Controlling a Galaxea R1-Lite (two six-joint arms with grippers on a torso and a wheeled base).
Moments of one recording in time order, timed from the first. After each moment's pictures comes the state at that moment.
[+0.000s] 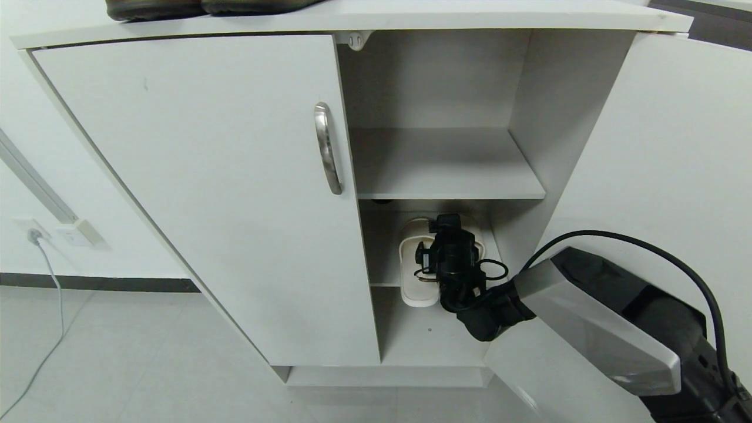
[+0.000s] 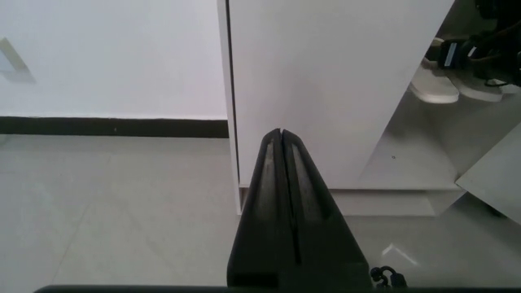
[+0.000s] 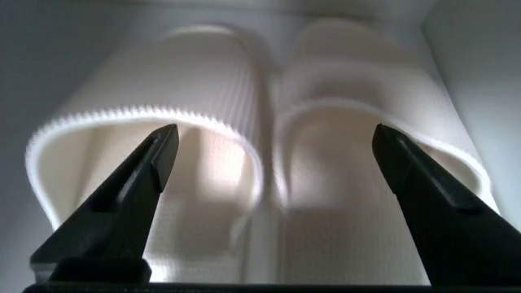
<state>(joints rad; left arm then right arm) 0.00 0.00 0.00 0.00 0.03 -0.01 0.63 2.55 -1.60 -0.84 -0.64 0.05</state>
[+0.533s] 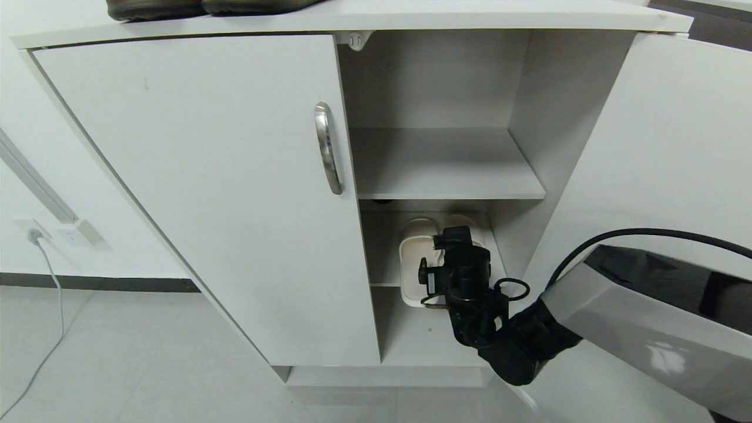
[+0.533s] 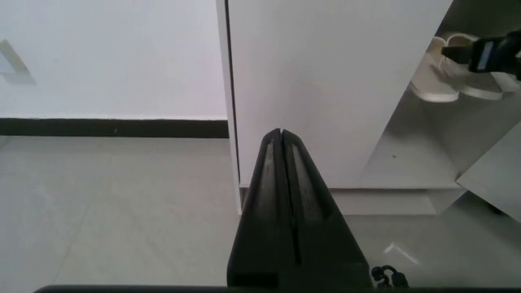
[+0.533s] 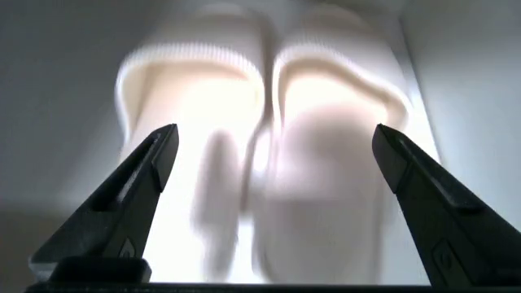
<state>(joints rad) 0.00 0.00 0.00 0.00 0.03 -0.01 0.73 2.32 -1.16 -1.02 -0.69 0.05</state>
